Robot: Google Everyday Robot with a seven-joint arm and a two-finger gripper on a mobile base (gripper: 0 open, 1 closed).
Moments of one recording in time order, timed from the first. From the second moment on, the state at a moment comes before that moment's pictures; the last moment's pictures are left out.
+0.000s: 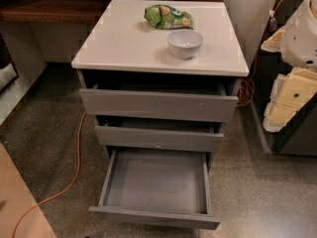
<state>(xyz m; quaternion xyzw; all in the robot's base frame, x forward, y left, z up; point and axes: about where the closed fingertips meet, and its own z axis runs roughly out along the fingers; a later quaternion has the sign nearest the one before) 0.438 -0.216 0.978 -0.60 0.78 -0.04 0.16</state>
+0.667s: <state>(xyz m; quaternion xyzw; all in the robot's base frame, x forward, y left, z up) 0.440 -0.216 0.979 -0.60 0.78 -0.03 0.16</state>
